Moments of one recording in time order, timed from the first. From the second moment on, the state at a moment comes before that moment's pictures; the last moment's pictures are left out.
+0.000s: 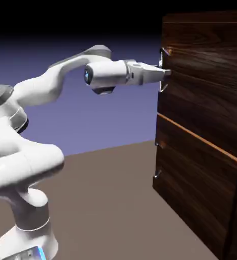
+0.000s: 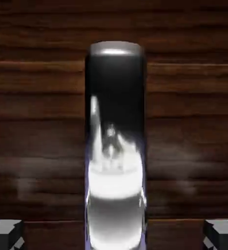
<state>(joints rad) -1.24 -1.38 1.09 -2.32 2.28 2.63 -0.36</state>
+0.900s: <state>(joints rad) -0.81 -1.41 0.18 -2.90 1.73 1.80 -0.70</state>
